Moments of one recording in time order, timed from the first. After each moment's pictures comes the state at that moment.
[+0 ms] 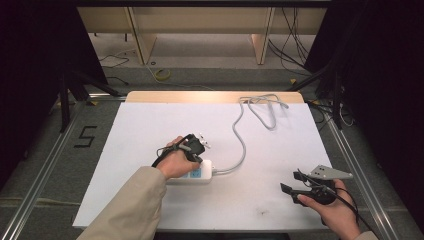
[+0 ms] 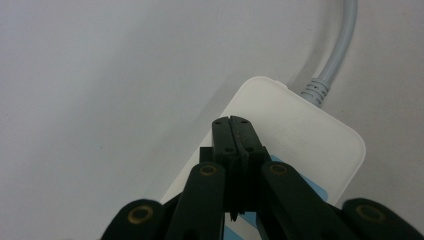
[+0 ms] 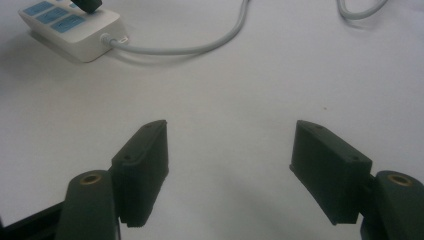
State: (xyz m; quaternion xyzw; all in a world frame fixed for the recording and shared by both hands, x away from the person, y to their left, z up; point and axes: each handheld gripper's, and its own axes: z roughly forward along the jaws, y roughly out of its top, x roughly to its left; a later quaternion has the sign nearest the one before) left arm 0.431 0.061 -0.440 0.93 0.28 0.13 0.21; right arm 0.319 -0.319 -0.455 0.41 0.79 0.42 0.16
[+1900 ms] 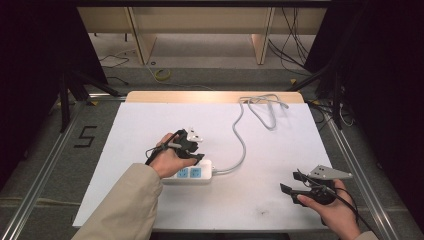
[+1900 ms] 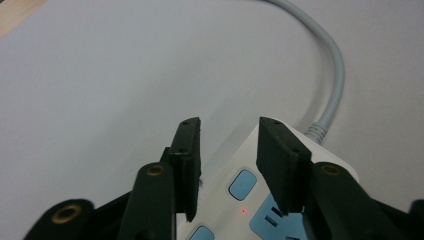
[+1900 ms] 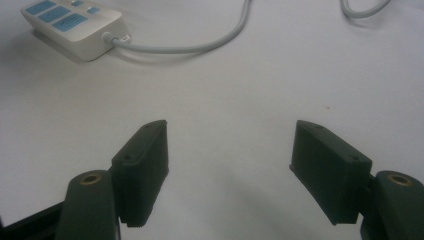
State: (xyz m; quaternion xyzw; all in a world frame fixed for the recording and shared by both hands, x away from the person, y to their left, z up) left arm 0.428 0.083 -0.425 0.88 0.30 0.16 0.32; right arm 0.319 -0.319 -0.456 0.41 0.79 0.42 0.16
